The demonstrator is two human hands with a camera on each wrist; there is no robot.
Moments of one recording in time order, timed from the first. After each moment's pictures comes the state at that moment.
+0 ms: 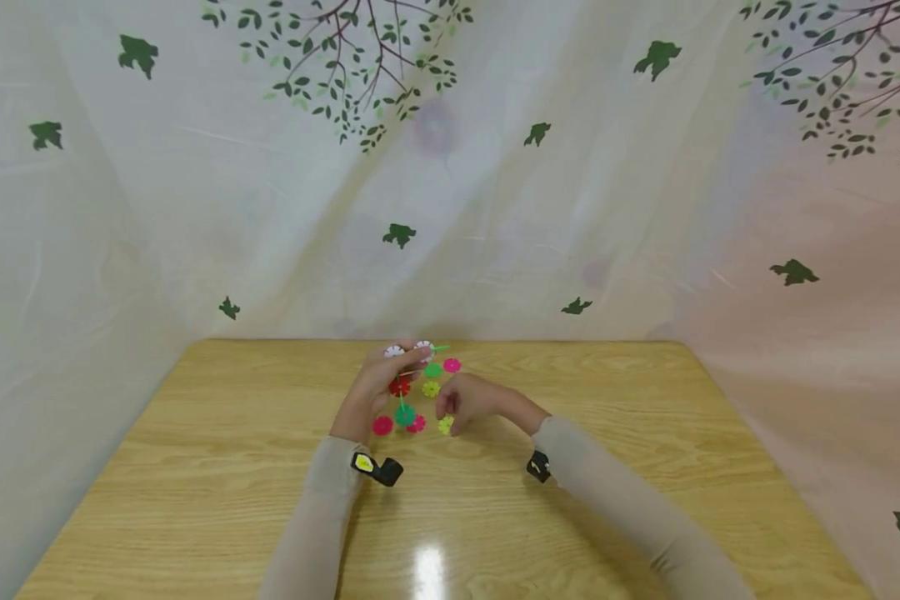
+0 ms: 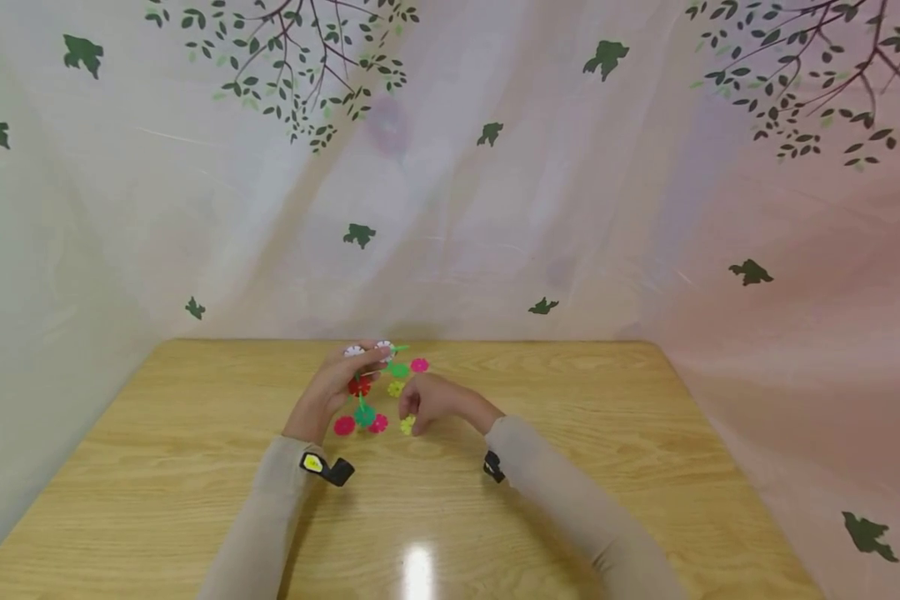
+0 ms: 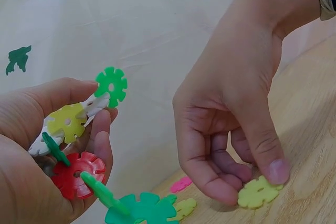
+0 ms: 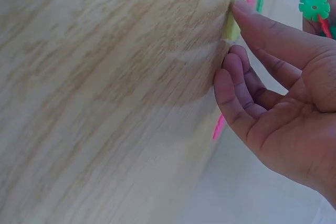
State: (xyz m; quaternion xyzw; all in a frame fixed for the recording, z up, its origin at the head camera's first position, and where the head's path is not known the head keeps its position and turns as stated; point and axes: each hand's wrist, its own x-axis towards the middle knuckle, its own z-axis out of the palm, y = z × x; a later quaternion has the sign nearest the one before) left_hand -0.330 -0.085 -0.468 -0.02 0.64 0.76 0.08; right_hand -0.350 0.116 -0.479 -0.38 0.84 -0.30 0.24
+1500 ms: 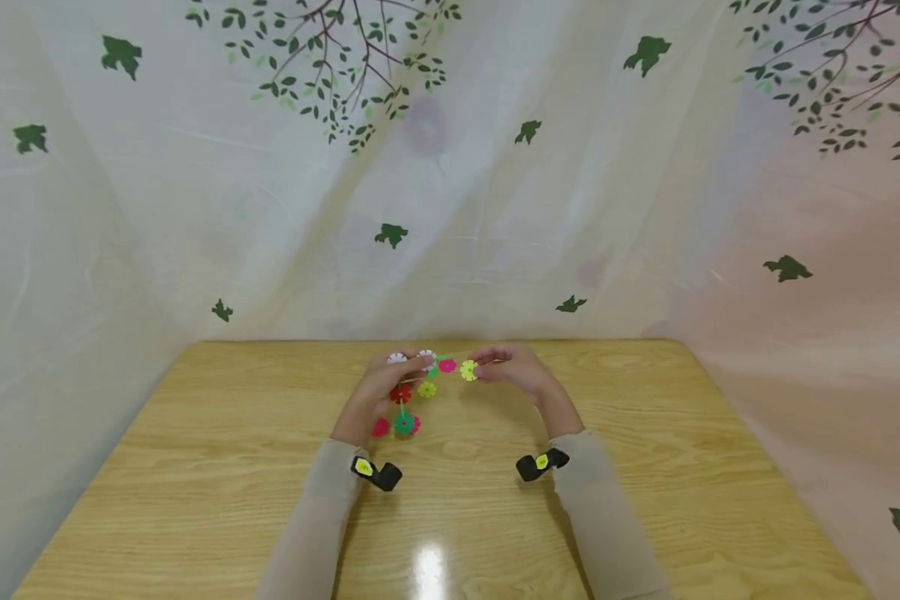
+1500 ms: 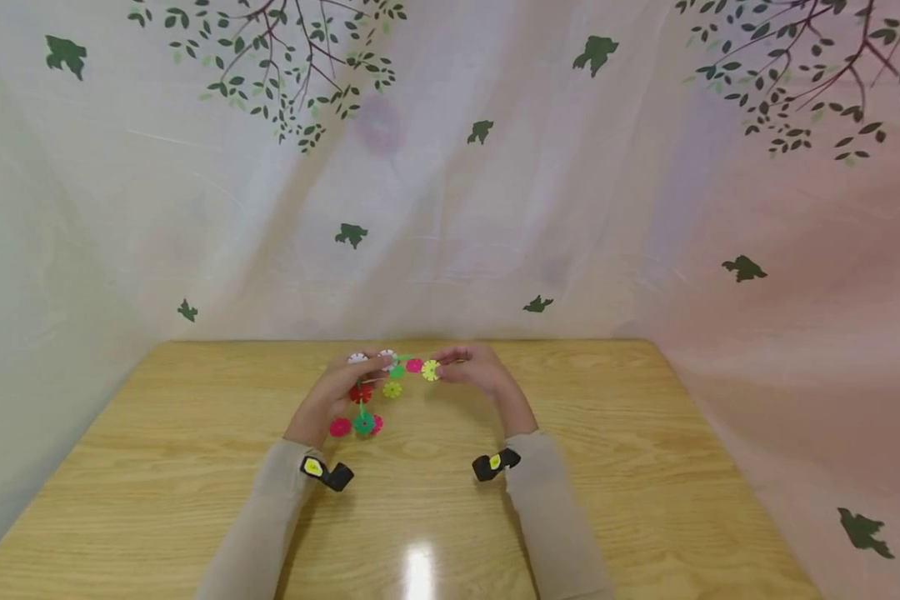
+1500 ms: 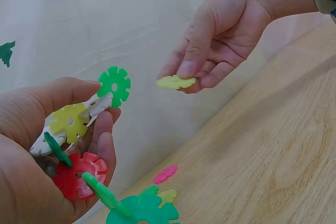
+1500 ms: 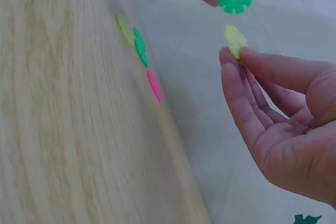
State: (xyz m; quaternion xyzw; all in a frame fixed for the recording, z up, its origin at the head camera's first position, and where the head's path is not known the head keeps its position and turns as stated) left_hand -0.330 -0.076 -0.477 -0.04 0.65 0.75 0.11; right_hand -0.356 0.181 -0.470 -0.15 0.75 -0.62 0.15
